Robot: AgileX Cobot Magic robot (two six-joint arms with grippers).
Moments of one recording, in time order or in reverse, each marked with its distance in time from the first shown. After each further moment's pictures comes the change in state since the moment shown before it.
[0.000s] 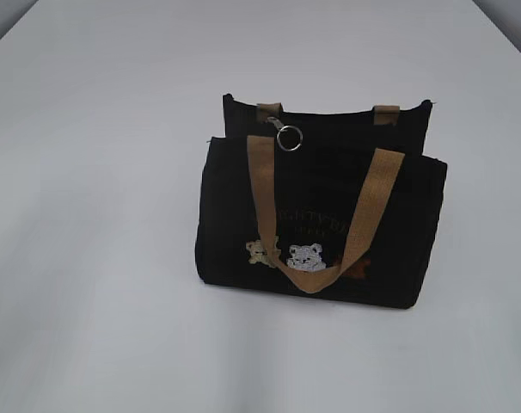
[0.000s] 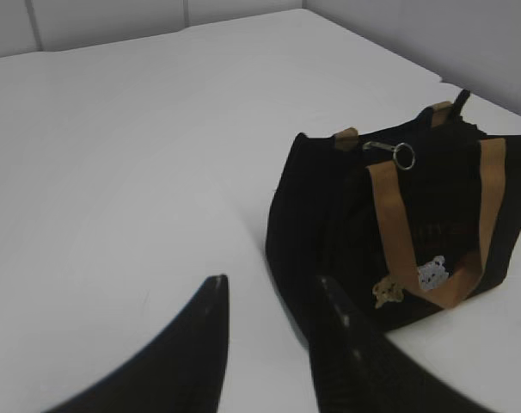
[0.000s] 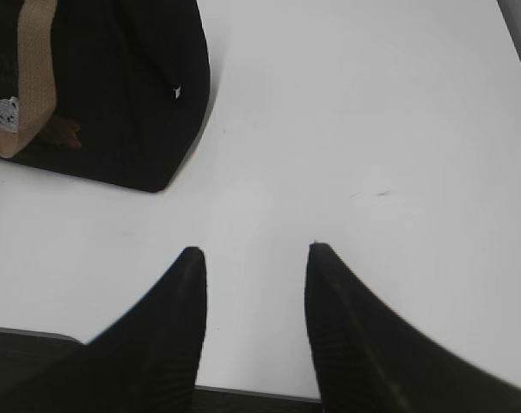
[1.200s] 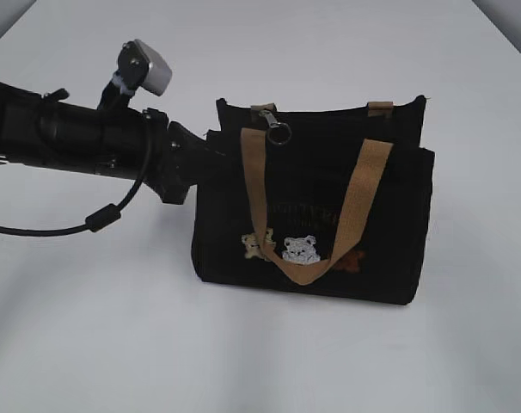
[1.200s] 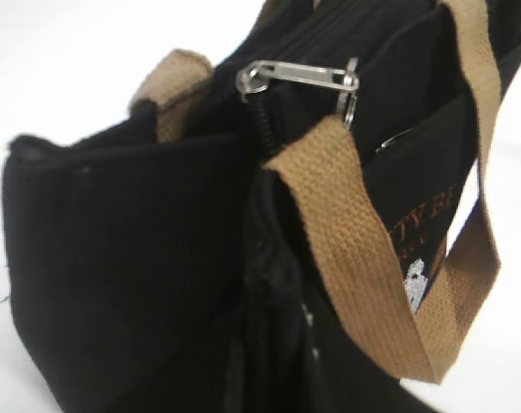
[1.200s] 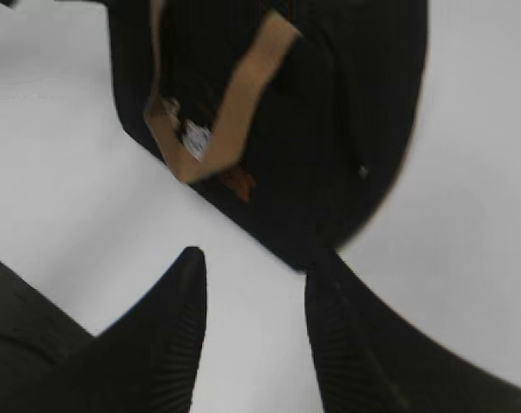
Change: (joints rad) left arm -0.306 1.211 -0.401 -0.666 0.086 1.031; right arm 0.000 0.508 -0.050 0.467 -0.252 -0.578
